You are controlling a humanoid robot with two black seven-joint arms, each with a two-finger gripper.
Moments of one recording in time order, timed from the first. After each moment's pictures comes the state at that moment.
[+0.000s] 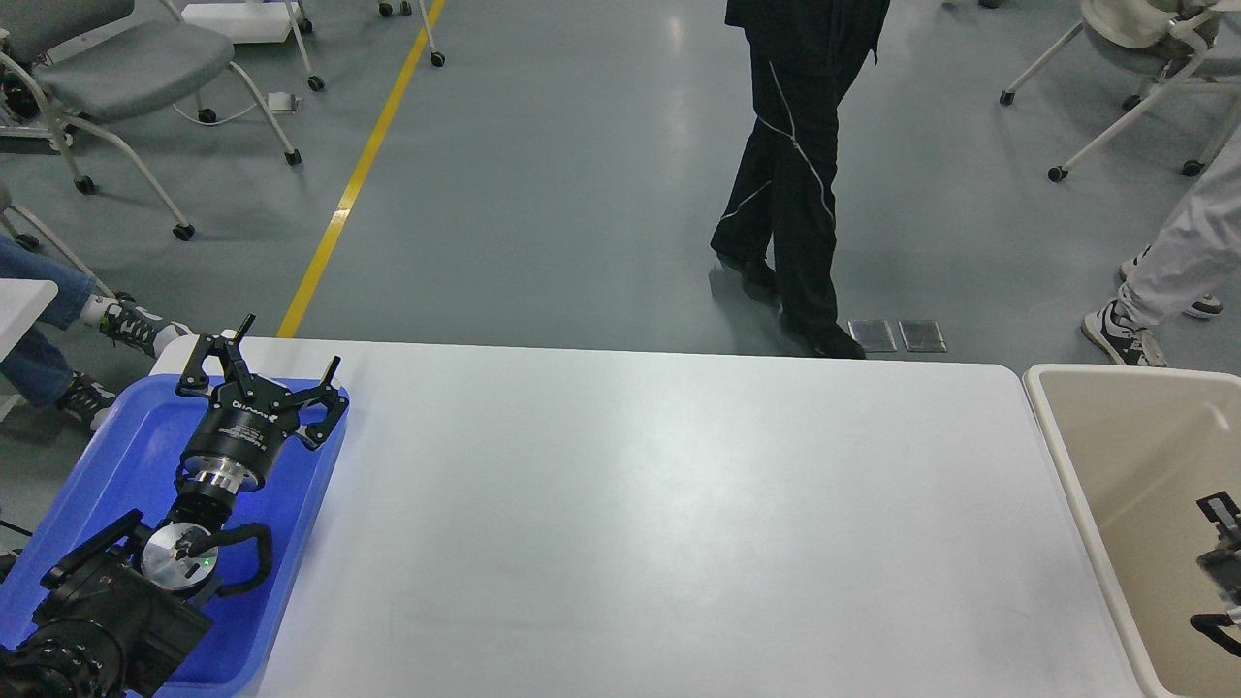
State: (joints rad) left arm -0.57 0.28 -0.93 -0.27 -0.13 -0.79 -0.32; right arm 0.66 -0.42 -0.32 0.10 -0.06 -0.21 -0.05
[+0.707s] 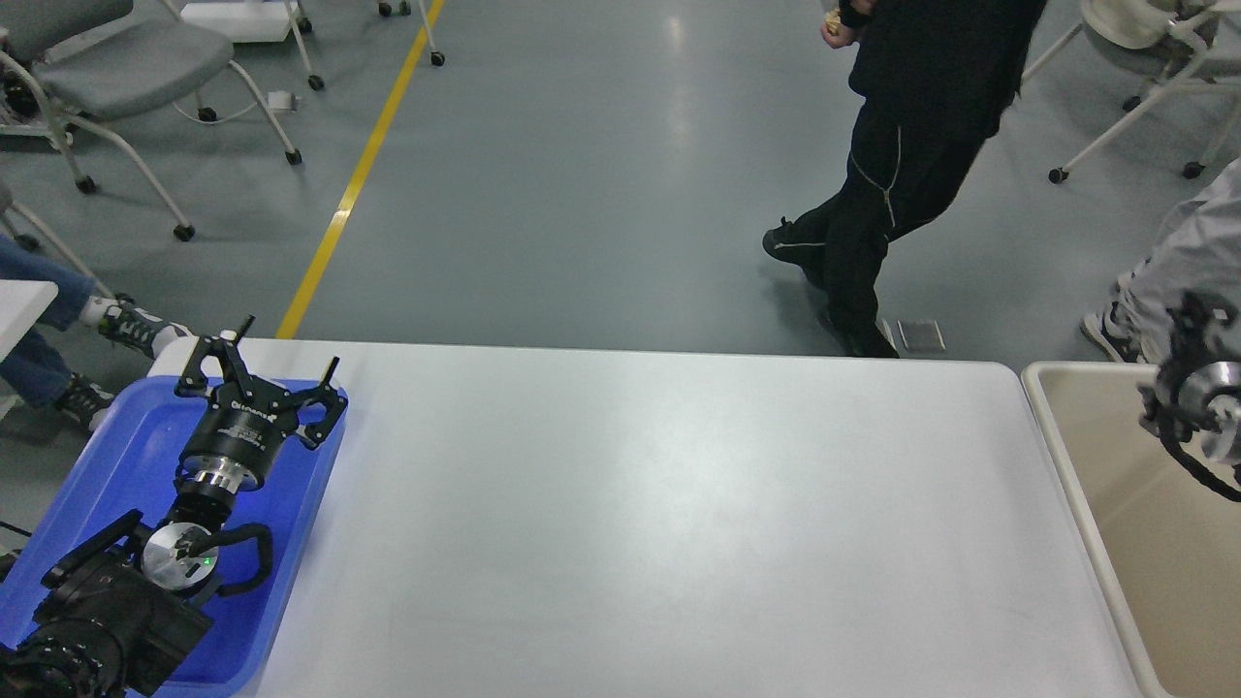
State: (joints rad) left arm -0.57 0.28 -0.93 -0.27 -0.13 -0.79 -0.32; right arm 0.86 -0.59 0.47 0.52 -0.08 -0.20 0.02
